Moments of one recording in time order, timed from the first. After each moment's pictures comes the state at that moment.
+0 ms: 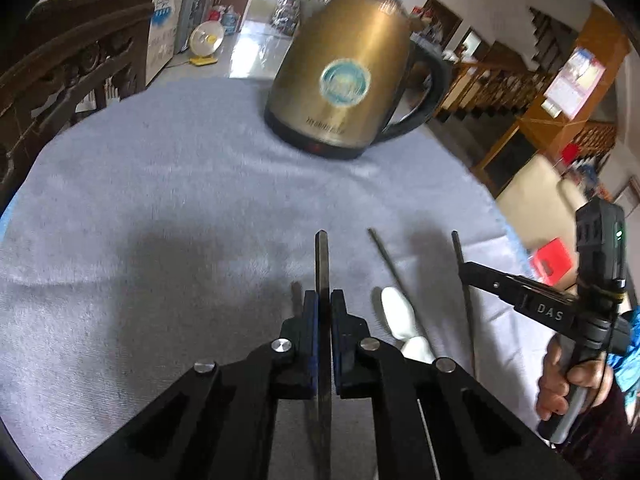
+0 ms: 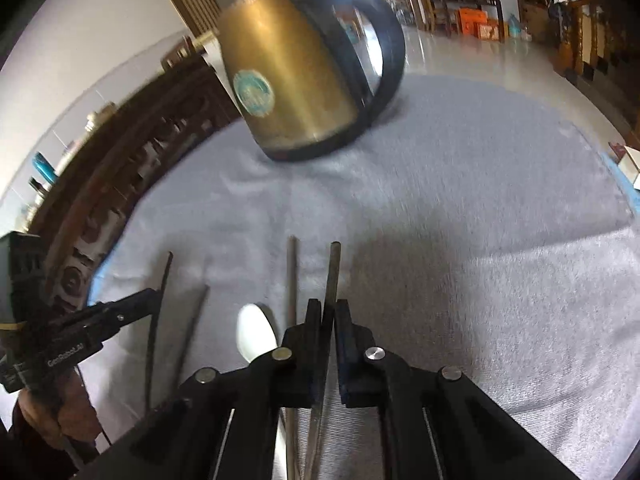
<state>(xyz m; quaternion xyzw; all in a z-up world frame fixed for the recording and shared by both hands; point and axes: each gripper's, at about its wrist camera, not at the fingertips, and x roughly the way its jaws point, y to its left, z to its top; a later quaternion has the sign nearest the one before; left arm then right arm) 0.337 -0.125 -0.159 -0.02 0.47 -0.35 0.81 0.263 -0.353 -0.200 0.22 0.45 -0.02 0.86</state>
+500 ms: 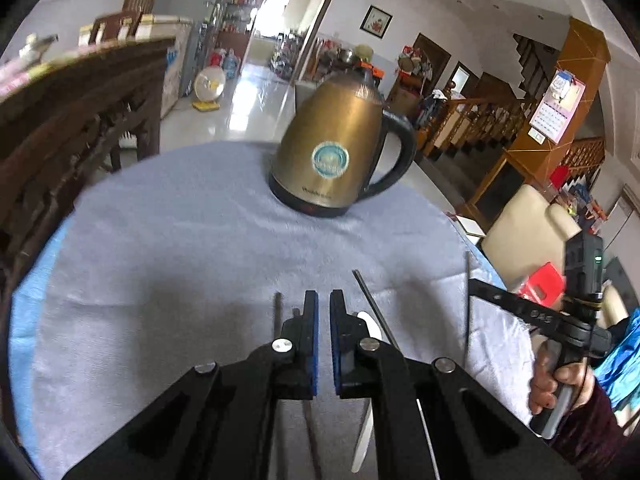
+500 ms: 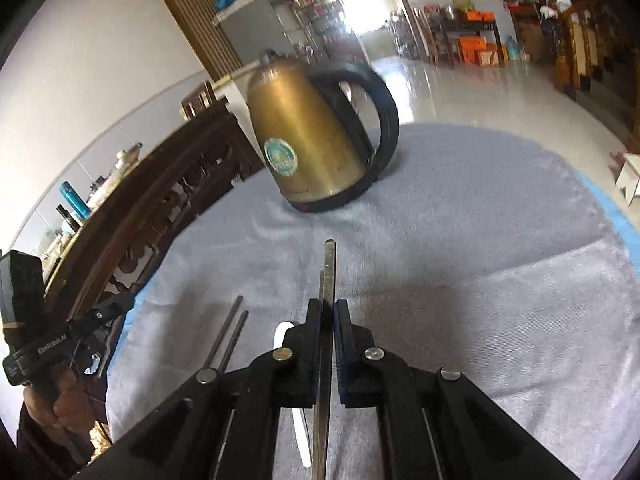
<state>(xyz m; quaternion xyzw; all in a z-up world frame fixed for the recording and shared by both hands) 0.302 -0.077 -0.094 -0.03 0.40 -0.34 0.85 0.221 -0.364 -0.148 0.23 0.38 -0.02 0.89</state>
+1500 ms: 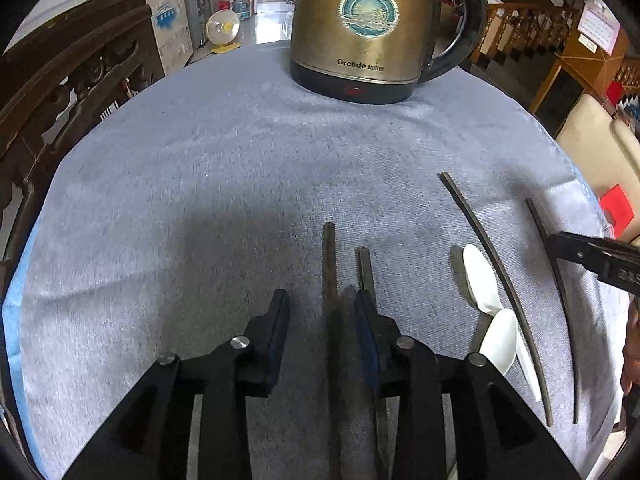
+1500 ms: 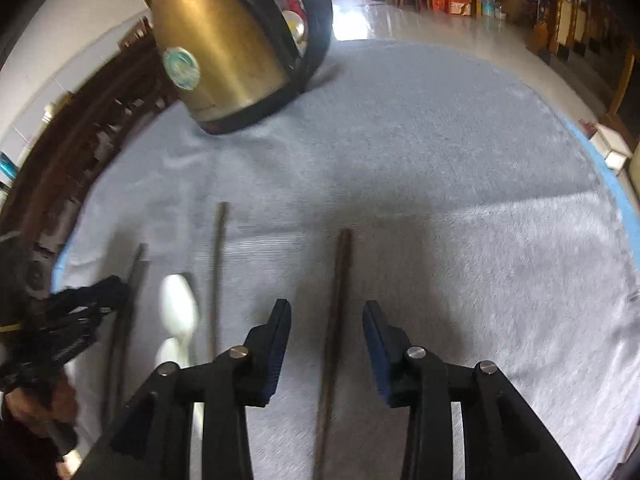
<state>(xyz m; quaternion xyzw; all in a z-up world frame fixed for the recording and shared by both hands) 0.341 -0.150 -0.206 0.12 0.50 -0.27 0.81 0.260 -0.383 -0.232 0.19 0.54 -0.08 0.82</state>
